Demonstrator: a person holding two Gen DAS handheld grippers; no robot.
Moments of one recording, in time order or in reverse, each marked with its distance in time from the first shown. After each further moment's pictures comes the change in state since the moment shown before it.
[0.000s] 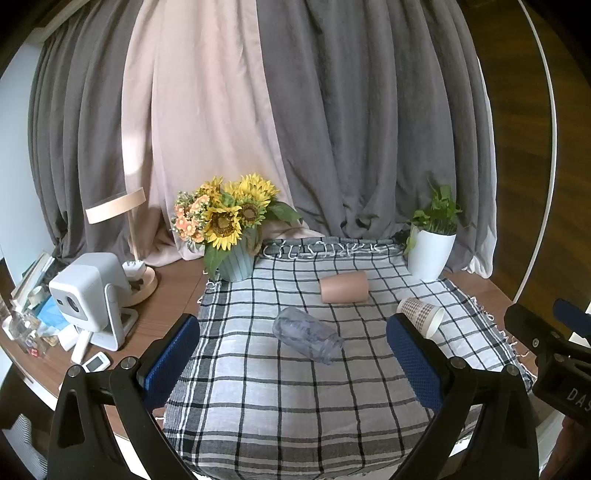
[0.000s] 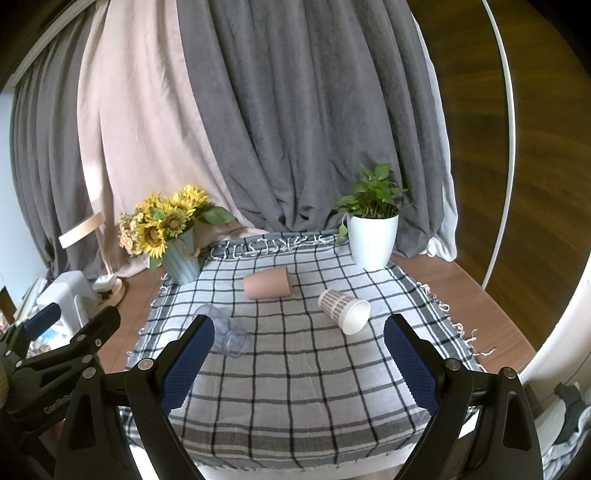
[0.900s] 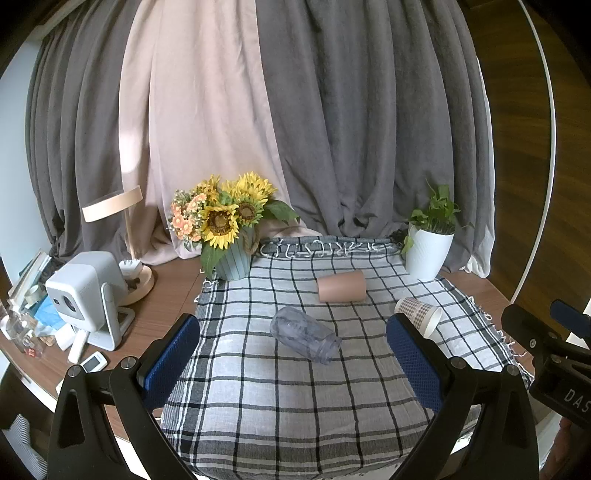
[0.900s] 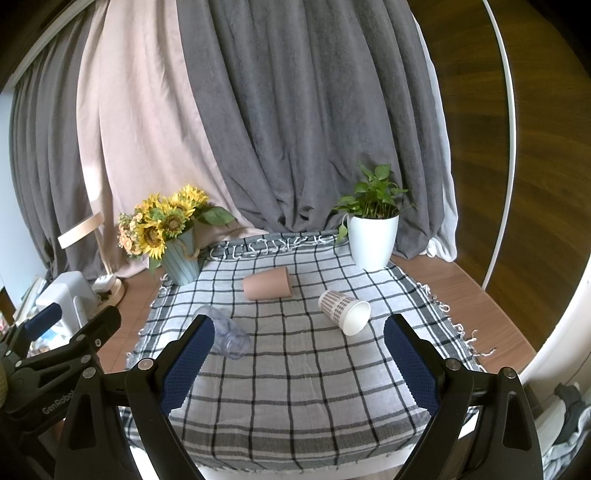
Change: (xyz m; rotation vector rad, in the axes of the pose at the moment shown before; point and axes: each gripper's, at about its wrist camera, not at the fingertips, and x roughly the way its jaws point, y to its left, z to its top) left arm 0.001 -0.003 0.003 -0.006 0.003 -0.006; right arm 0.004 0.003 0.002 0.000 0.003 0.000
